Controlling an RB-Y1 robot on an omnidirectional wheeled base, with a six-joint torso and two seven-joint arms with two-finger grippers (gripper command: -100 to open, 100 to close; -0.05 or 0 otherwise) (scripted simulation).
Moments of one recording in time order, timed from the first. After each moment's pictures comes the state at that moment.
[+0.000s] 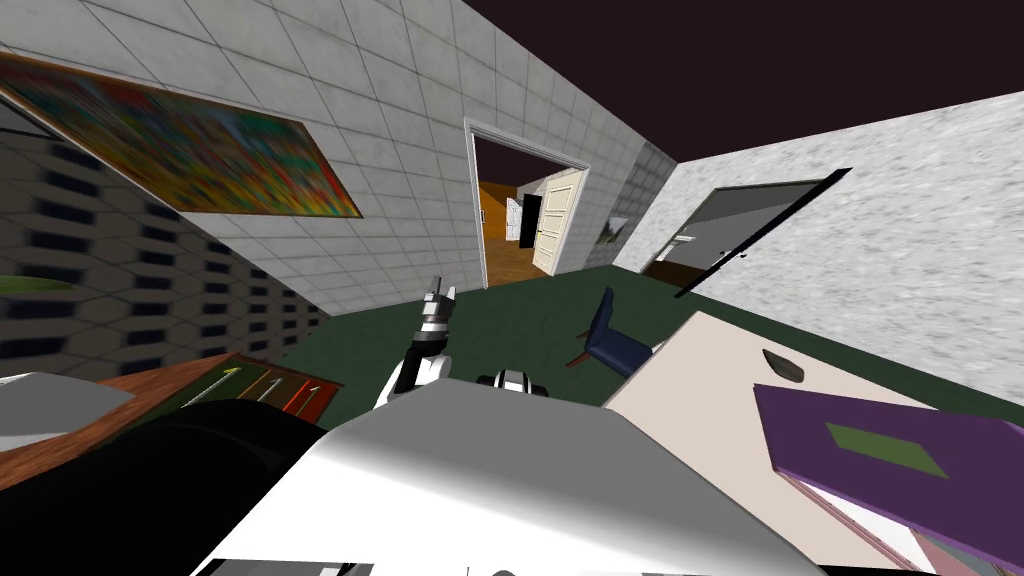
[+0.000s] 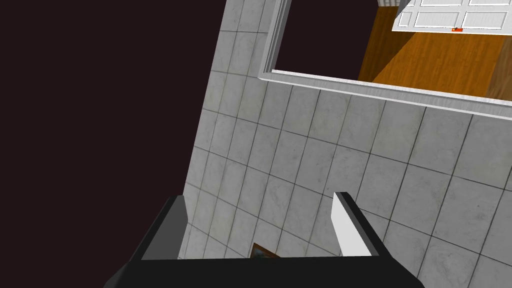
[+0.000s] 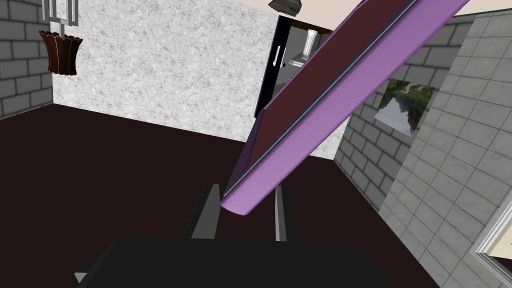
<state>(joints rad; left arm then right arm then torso) 0.49 0.04 0.03 -2.27 0.04 -0.37 0.07 0.70 -0.91 -0.73 -0.77 0.01 -0.49 0.62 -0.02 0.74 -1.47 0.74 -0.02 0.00</state>
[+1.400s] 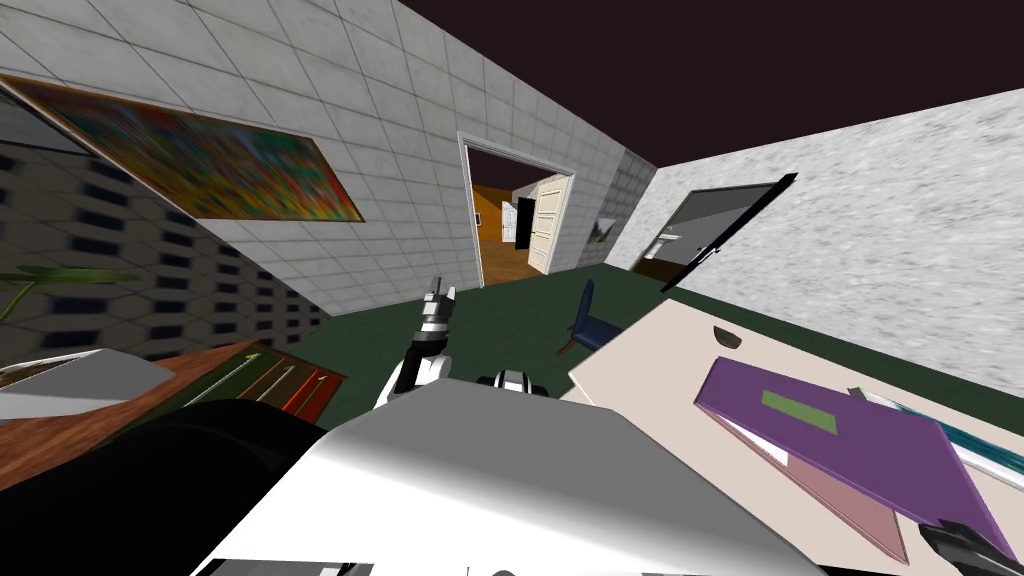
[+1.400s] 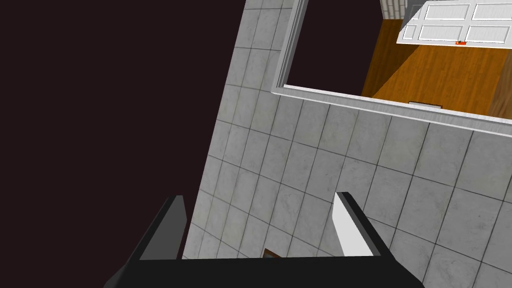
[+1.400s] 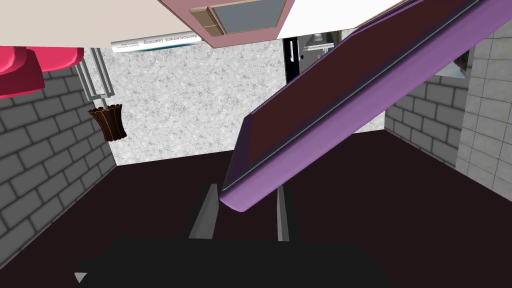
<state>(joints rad) 0.49 0.04 0.03 -2.27 0.04 -0.37 0.07 0.55 -0.76 -0.70 -0.77 -0.04 -0.52 0.53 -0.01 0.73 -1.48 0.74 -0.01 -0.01</state>
